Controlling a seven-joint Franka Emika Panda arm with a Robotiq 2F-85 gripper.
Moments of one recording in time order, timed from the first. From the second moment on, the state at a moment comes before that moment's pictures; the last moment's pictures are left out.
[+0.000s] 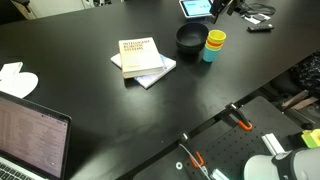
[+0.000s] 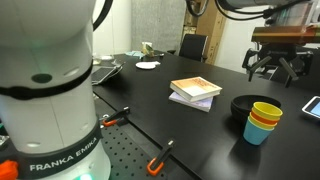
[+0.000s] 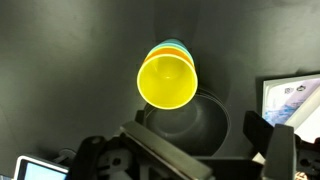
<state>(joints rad) -0.12 0.04 -0.27 -2.38 -0.08 2.62 -0.45</state>
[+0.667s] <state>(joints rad) -0.20 0.24 -0.27 -2.24 -0.19 2.66 -0.41</state>
